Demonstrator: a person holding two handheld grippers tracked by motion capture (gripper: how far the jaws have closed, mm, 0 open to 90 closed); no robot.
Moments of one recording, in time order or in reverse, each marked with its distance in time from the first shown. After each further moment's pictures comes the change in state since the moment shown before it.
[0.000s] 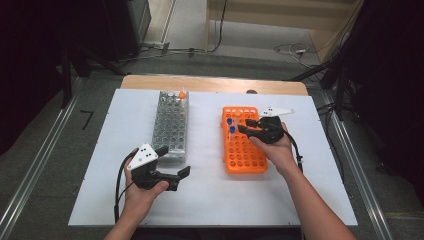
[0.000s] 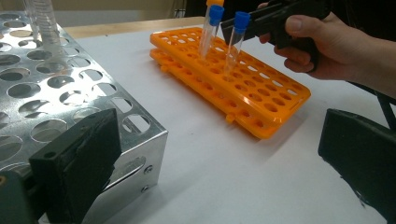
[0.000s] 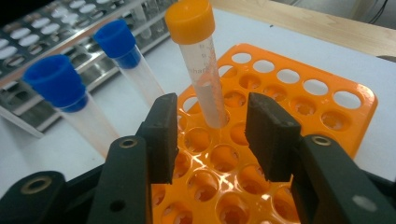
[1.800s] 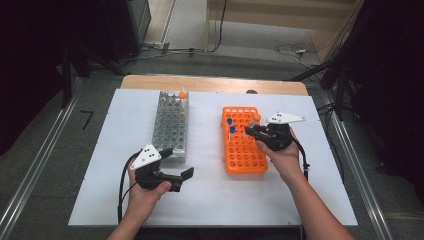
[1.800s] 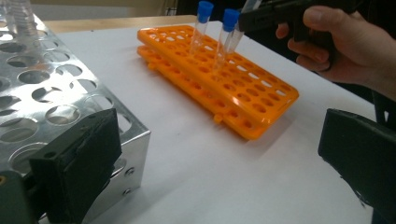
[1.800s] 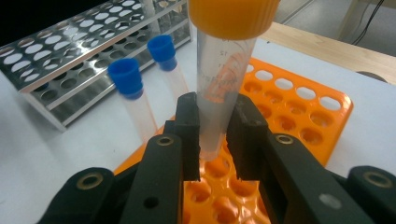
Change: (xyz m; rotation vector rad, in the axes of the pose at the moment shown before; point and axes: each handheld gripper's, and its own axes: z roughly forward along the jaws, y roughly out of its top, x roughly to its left) left arm -0.004 -0.001 0.007 -0.004 -0.047 -0.024; right arm 0.018 -0.008 -0.043 -0.069 -0.018 -0.027
